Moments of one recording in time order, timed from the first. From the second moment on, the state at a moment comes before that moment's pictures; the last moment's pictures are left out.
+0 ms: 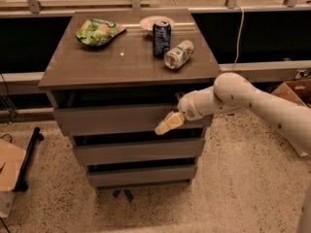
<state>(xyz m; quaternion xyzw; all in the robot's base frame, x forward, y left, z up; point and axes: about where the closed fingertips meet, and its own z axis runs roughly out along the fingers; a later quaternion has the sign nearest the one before) 0.655 -0.061 0.665 -0.48 0.77 0.25 0.35</state>
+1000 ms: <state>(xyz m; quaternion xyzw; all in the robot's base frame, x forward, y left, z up) 0.655 -0.061 0.678 -0.48 0.77 0.25 0.35</state>
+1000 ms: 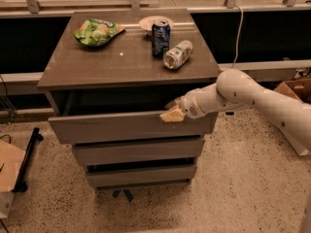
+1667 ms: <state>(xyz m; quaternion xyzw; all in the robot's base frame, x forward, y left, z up) 0.655 -0.061 0.685 -0.48 0.77 0.25 0.35</state>
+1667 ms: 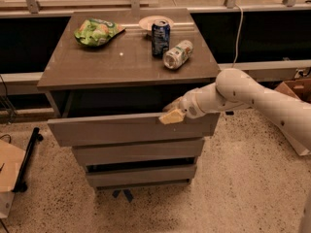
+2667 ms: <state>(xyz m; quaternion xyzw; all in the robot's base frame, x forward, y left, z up) 0.642 -0.059 0.673 -0.51 0.76 0.26 0.30</state>
